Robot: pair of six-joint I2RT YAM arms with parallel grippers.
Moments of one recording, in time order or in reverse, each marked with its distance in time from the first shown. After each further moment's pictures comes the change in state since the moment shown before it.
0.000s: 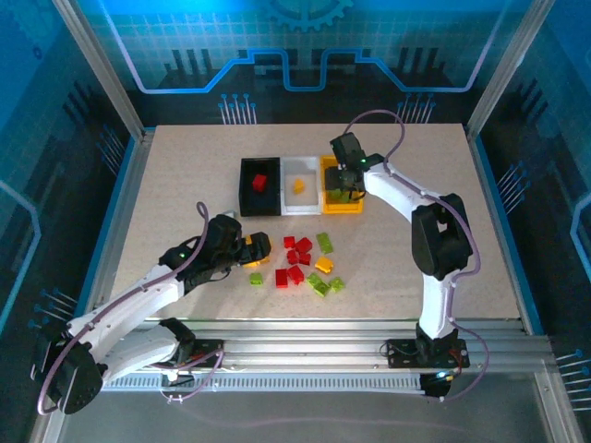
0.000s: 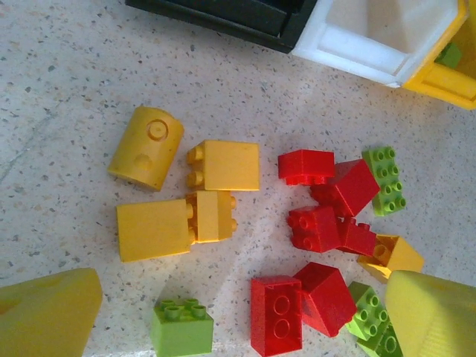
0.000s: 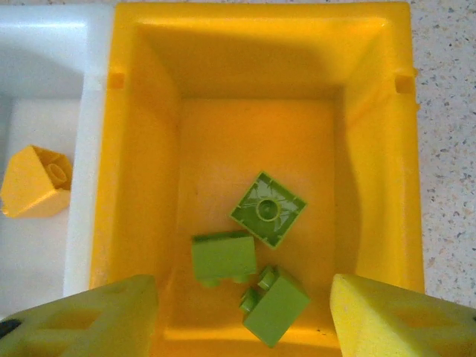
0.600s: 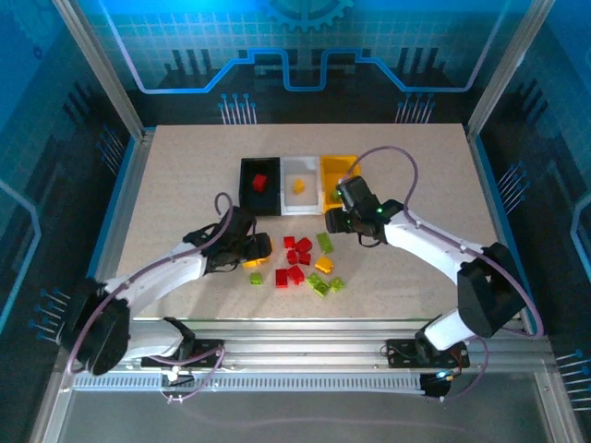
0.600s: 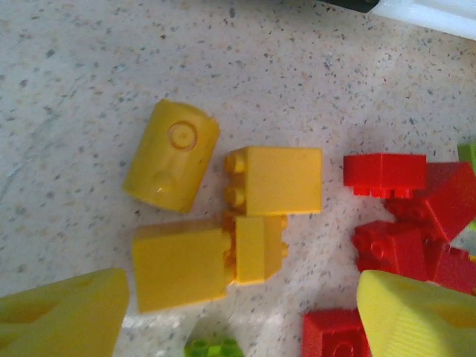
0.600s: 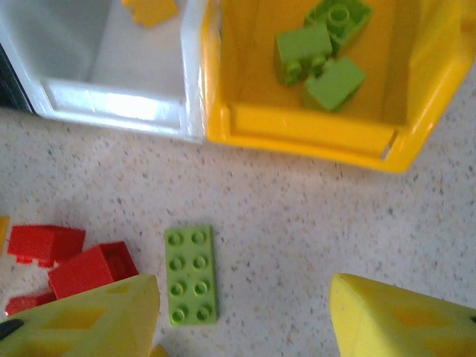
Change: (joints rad) left arm 0.035 0.299 0.087 0.027 0.000 0.082; right arm 0.156 -0.482 -0.546 0.094 -0.039 0.029
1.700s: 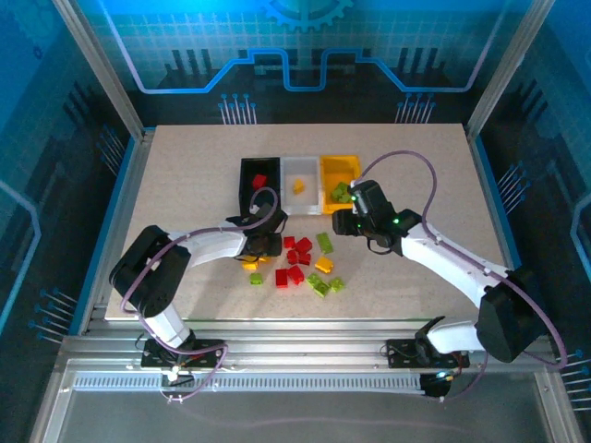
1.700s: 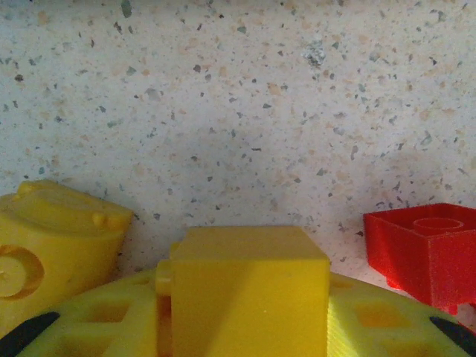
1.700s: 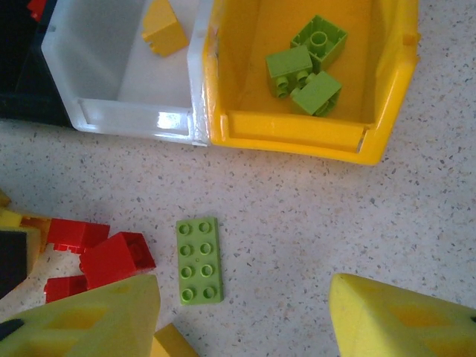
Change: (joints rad) left arm -0.070 0.384 0.161 0.080 -0.084 0.108; right arm -0.013 -0.153 -0.079 0.027 -0.010 0.018
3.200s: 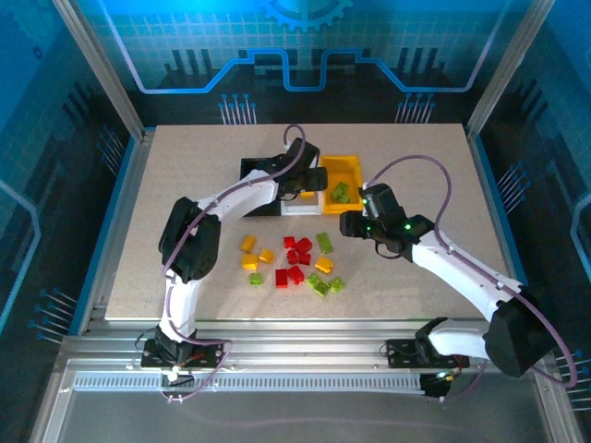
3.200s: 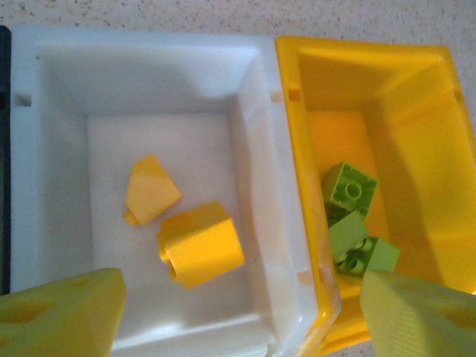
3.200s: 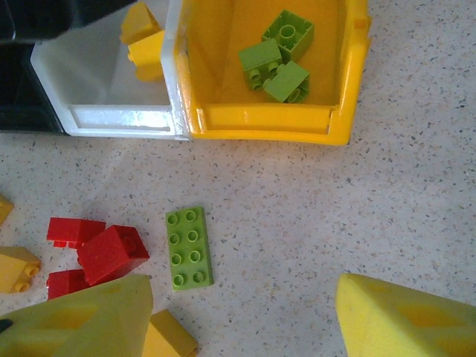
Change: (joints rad) left arm 0.031 0.362 0.759 -0.083 0.018 0.045; right arm -0.039 -0.092 -0.050 -0.025 -0.015 0.046
